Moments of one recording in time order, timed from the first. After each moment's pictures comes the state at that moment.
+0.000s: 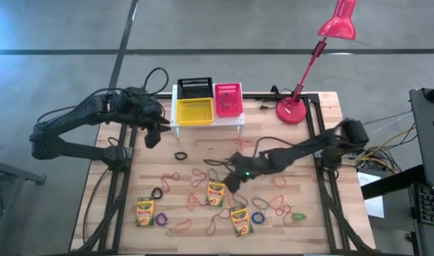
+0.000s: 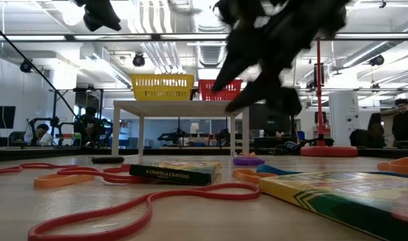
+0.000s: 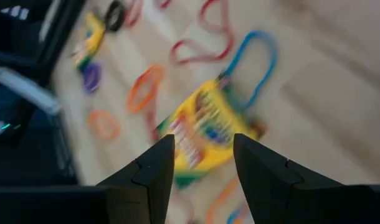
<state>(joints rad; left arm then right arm) 0.31 1.00 1.24 -1.04 0.09 -0.07 0.19 1.73 0.98 0.00 0.02 1.08</state>
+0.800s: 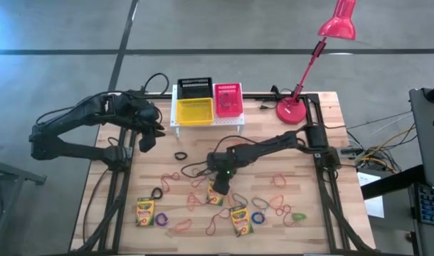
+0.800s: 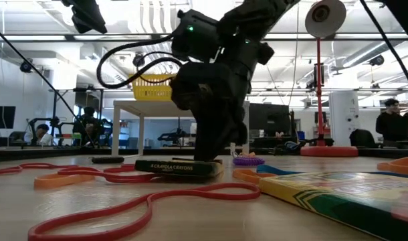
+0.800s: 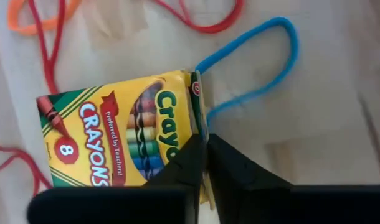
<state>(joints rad) 0.30 0.99 1.24 -1.15 0.12 -0.09 0.09 2.14 1.47 -0.48 -0.24 0.49</state>
